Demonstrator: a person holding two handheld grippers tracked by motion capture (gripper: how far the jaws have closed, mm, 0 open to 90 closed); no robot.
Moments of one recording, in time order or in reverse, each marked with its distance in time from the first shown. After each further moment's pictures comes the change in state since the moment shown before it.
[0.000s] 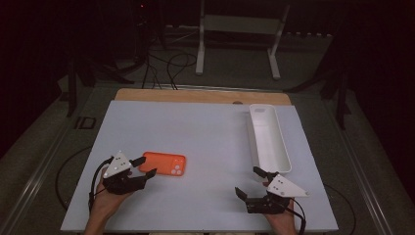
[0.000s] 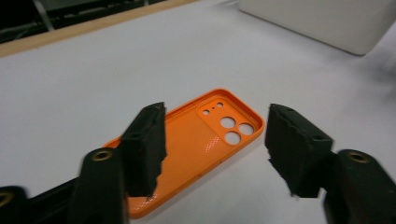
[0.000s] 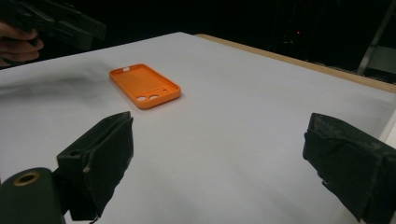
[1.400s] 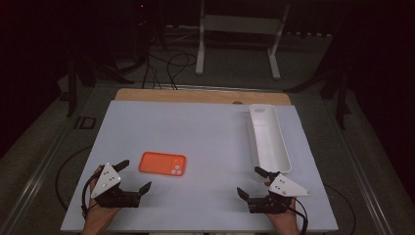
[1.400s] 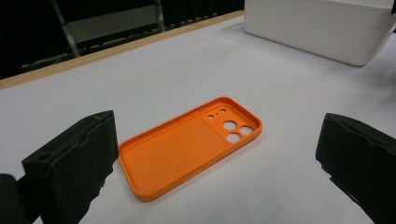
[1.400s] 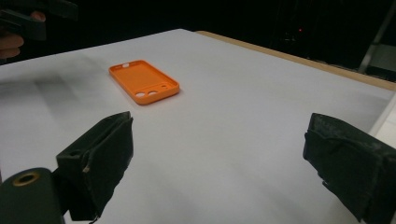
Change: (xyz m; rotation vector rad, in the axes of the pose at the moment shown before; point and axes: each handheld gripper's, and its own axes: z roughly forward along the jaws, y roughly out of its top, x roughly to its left) left arm -0.018 -0.018 -0.031 -0.117 0.076 0.043; right arm -0.005 -0.001 -0.003 0.014 0.005 -0.003
